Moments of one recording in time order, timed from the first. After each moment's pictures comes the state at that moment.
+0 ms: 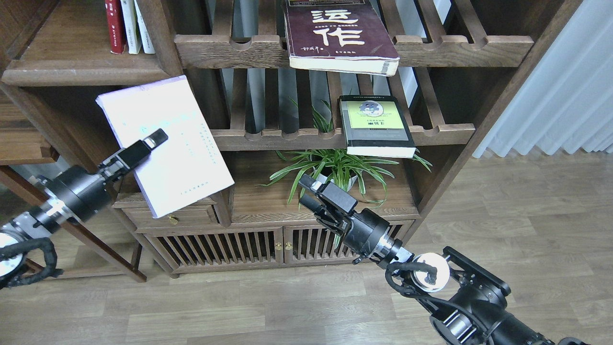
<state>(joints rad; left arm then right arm) -0.43 0.79 -0.68 -1.35 -0.25 -0.49 -0.08 0.31 -0.10 0.79 1.02 0.38 0.58 -0.27</state>
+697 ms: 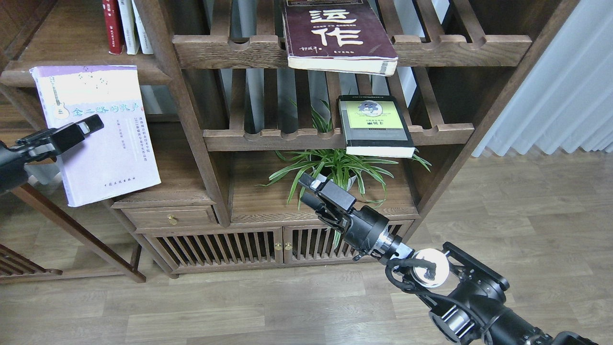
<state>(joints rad) -0.50 1.06 -0.73 -1.32 -0.23 -0.49 0.13 0.33 -0.09 0.79 1.00 0.33 0.58 -0.27</state>
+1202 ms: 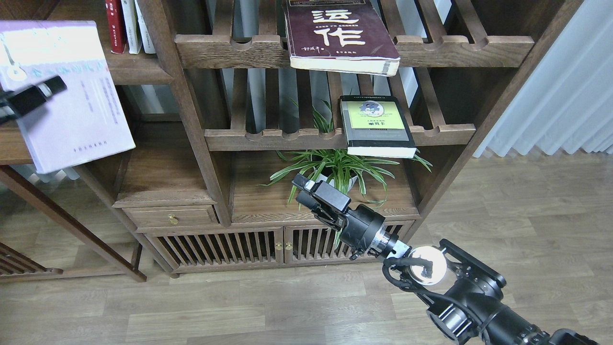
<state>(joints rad) -0.50 1.08 -0.93 -1.25 -0.23 -0.49 0.13 0.34 -0.09 0.79 1.00 0.32 0.58 -0.27</state>
